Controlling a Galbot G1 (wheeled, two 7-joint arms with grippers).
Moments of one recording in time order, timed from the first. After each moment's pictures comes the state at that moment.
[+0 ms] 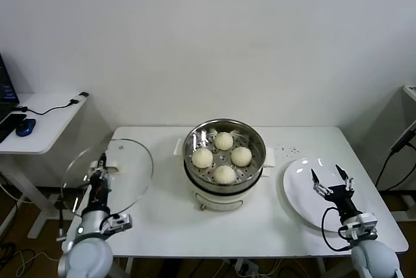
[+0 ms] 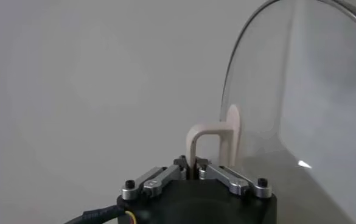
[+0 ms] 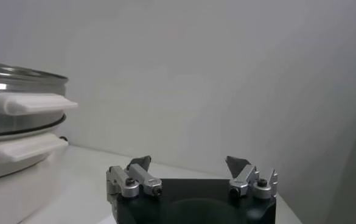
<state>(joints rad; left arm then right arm) 1.39 -1.32 -0.57 -1.95 1.36 0.32 -0.02 -1.31 1.15 0.71 1.53 0.26 0.19 -0.21</state>
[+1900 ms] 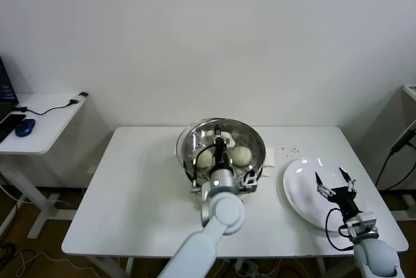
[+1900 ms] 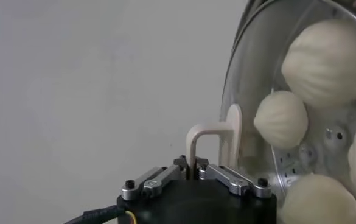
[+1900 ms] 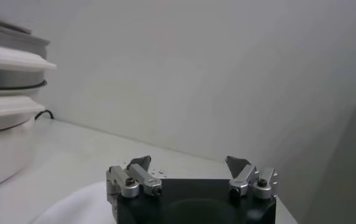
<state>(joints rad) 0.86 -1.61 0.16 -1.61 1.72 0.74 0.34 -1.26 1.15 0.72 1.42 0.19 0.21 -0.22</state>
